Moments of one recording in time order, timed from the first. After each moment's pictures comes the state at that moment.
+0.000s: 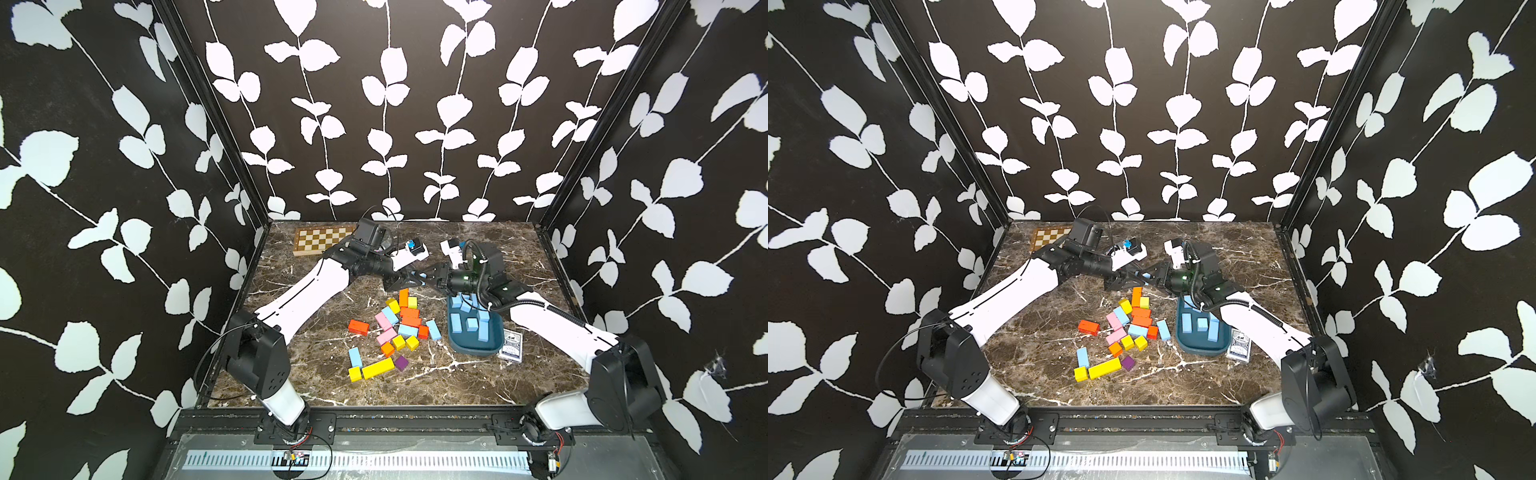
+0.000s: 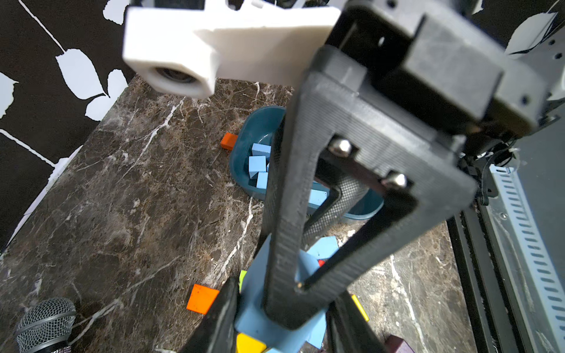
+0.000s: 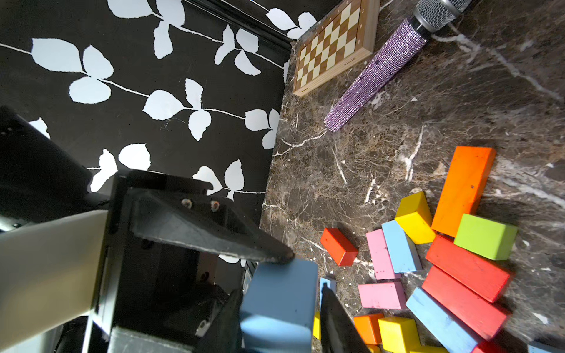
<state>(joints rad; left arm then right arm) -0.59 1.62 1.44 -0.61 0.69 0.59 0.50 1.43 0.98 0.03 -0.70 0.93</state>
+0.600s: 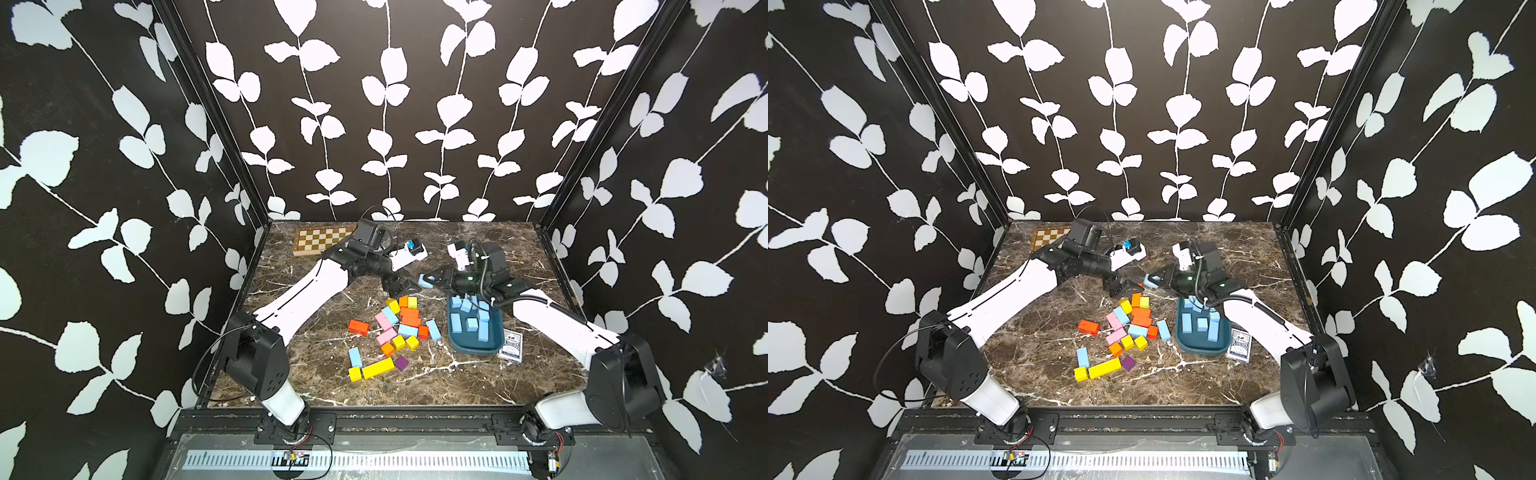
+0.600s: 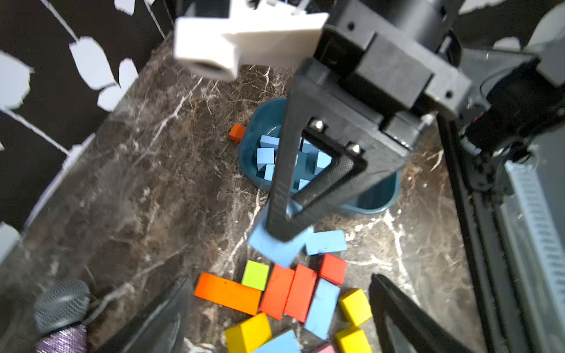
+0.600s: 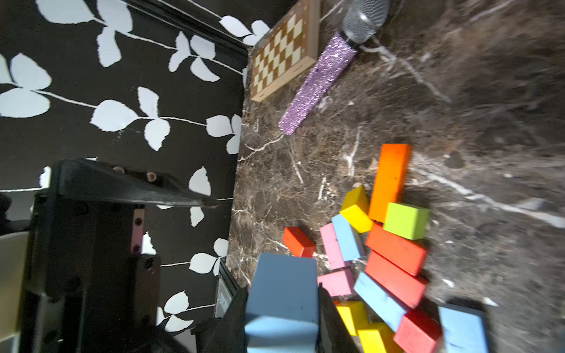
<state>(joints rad) -0.57 1.62 1.44 -0.62 0.64 0.58 0.40 1.43 1.00 -0.18 -0.63 0.81</state>
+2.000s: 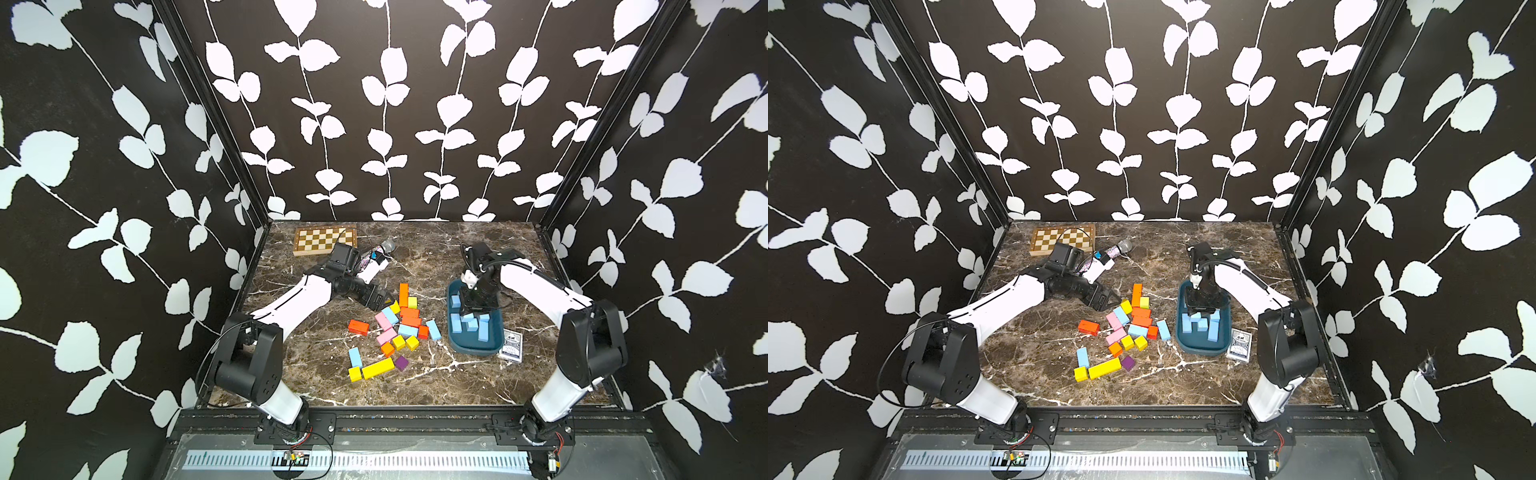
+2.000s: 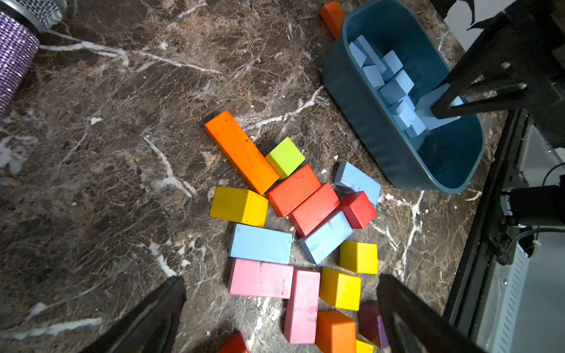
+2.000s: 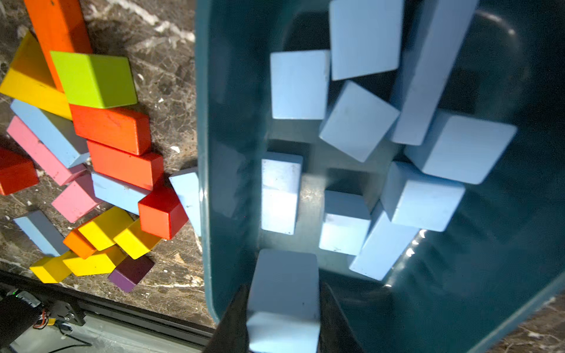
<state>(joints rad) -0.40 1.56 1.09 -0.52 0.56 0.16 0.38 1.71 1.33 -1.11 -0.21 0.29</state>
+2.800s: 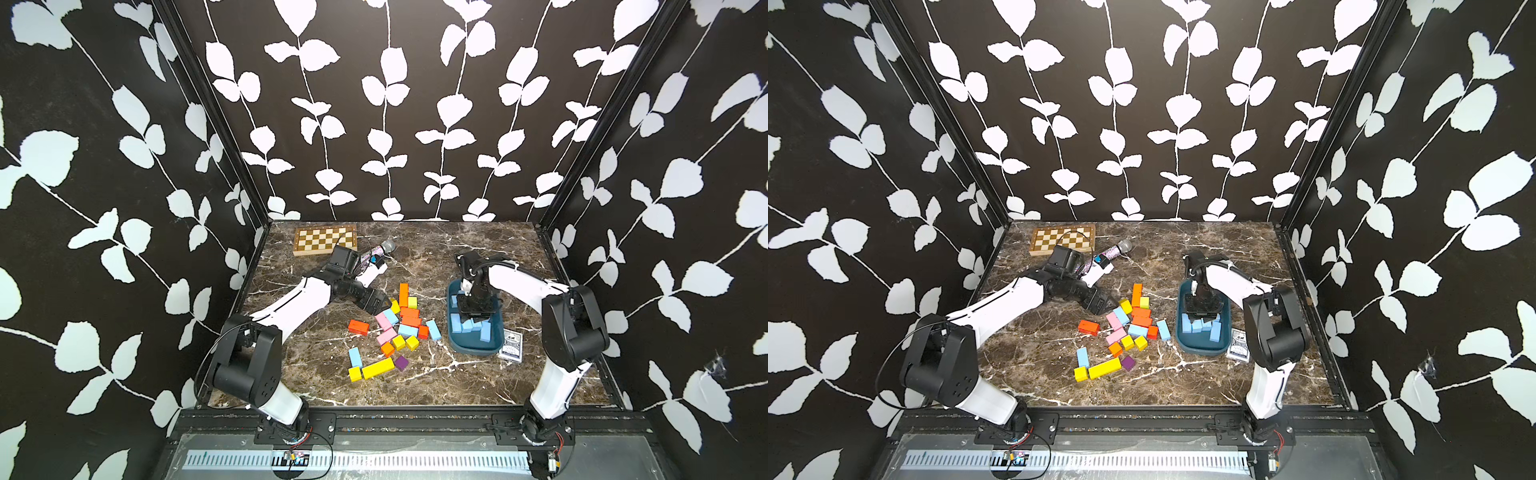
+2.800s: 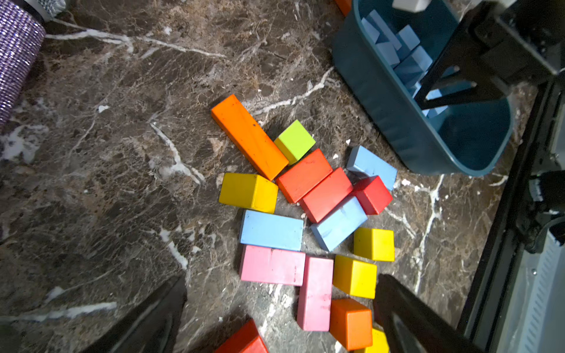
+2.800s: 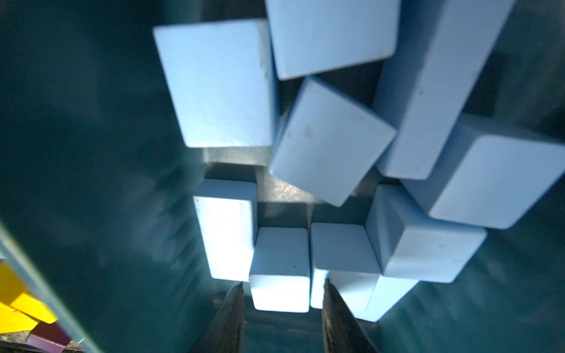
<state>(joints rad) -0.40 1.54 1.06 -0.55 0.51 0.27 0.38 1.81 1.29 -1.07 -0.11 0.31</state>
